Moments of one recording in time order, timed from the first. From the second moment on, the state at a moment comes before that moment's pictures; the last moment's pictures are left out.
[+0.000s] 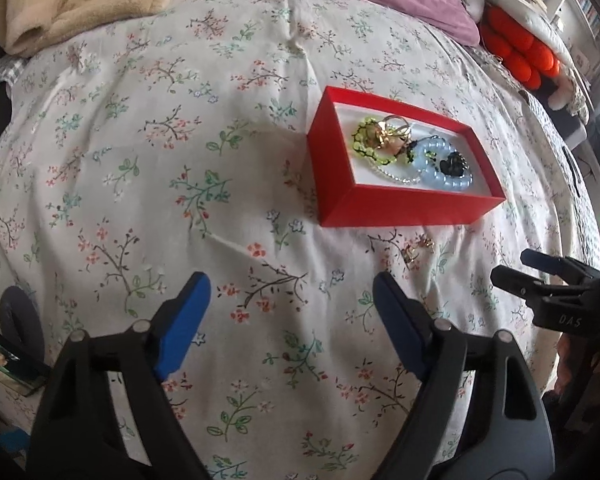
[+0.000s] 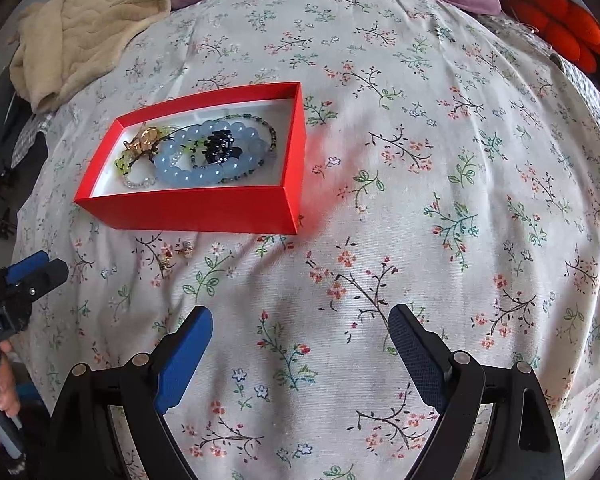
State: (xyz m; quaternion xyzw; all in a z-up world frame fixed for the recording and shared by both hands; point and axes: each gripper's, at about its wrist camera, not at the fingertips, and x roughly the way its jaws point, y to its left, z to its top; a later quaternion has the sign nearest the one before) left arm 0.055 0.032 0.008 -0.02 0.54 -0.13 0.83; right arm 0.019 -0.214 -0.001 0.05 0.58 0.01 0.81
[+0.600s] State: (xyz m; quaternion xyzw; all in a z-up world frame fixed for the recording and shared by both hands) left arm 0.048 0.011 0.011 0.03 0.52 -0.14 0.84; right arm 0.023 -0.217 -0.005 0.05 0.58 0.00 0.81
